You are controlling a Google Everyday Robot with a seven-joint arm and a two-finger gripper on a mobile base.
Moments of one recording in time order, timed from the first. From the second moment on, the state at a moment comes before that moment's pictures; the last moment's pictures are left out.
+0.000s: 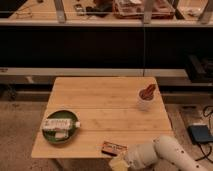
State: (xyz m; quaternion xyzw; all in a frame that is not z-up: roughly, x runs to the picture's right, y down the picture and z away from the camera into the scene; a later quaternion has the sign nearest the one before) arm 0.051 0.348 0.660 0.25 -0.46 -0.74 0.42
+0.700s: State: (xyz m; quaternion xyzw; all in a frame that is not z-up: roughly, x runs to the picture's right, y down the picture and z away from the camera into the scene) arm 0.050 0.349 0.701 0.19 -0.44 -0.75 0.45
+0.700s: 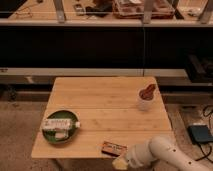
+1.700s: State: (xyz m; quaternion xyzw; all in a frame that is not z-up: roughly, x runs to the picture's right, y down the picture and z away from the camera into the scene) arm 0.033 0.318 0.727 0.13 -0.38 -0.80 0.44
